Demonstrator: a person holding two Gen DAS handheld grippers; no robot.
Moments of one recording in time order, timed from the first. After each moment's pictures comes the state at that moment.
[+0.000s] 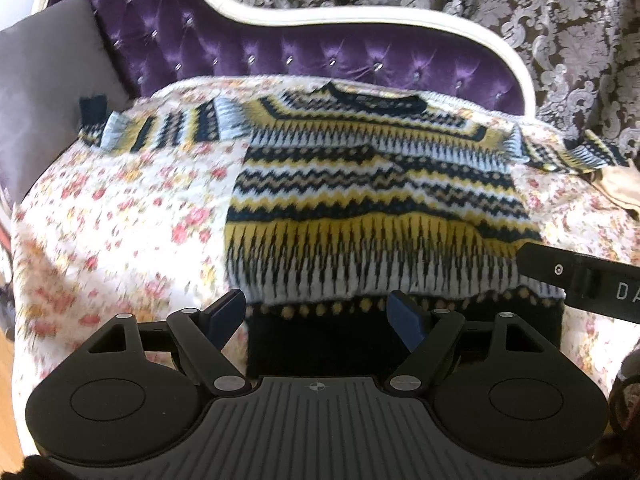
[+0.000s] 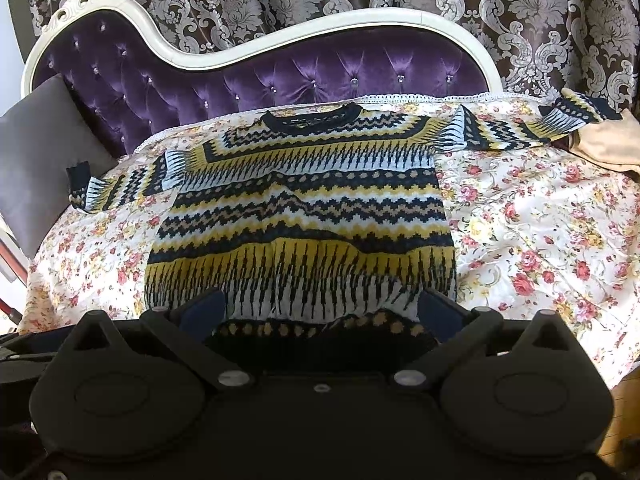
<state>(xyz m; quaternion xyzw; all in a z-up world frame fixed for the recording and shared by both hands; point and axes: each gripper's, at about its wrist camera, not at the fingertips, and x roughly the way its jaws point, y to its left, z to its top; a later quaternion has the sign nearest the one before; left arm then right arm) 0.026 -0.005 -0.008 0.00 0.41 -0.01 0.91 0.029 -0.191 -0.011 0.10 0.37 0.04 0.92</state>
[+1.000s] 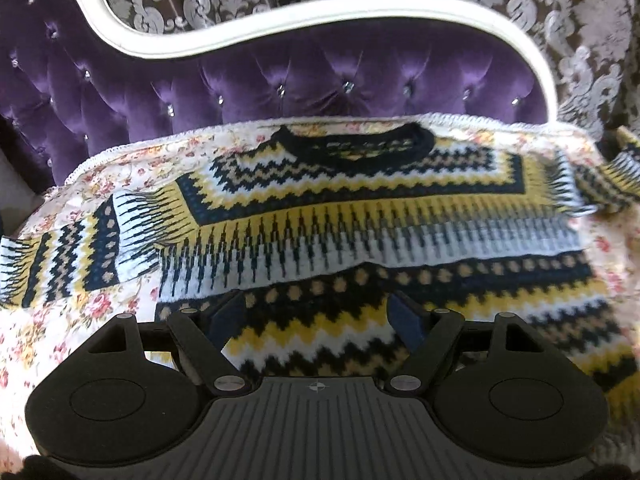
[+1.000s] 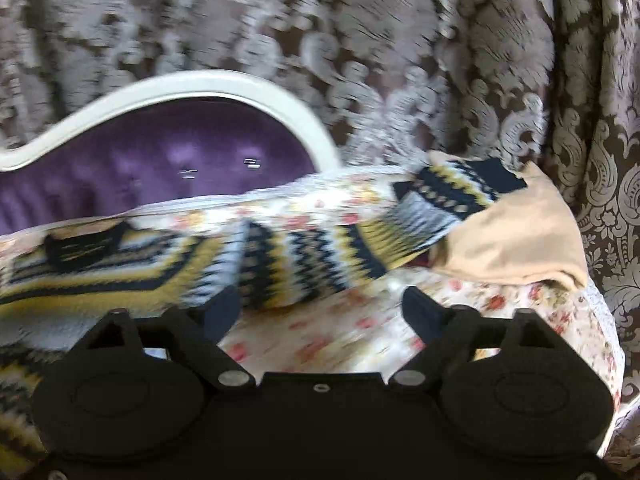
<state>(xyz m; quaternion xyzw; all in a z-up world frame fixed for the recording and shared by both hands) 0.244 -0.037 -0.057 0.07 0.40 -0.06 0.91 0.210 -0.410 -0.042 0.10 0.31 -0.16 0.93</state>
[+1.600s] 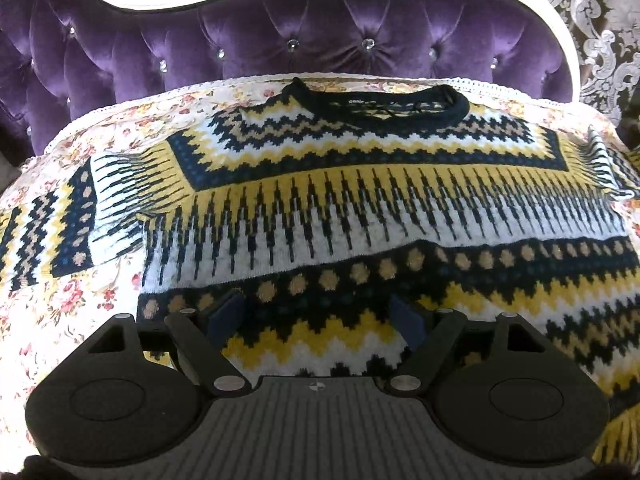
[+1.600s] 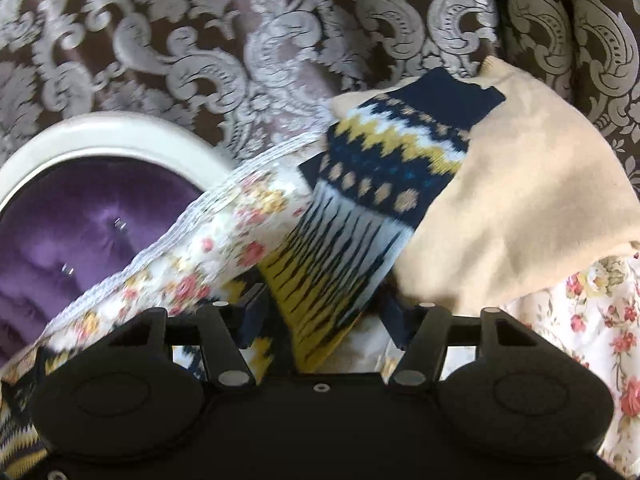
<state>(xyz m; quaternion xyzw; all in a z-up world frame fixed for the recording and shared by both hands) 0.275 -0.011 -0.098 0.06 0.43 -0.07 0.90 0.293 -0.516 -0.094 0.29 0.32 -0.23 0.87</state>
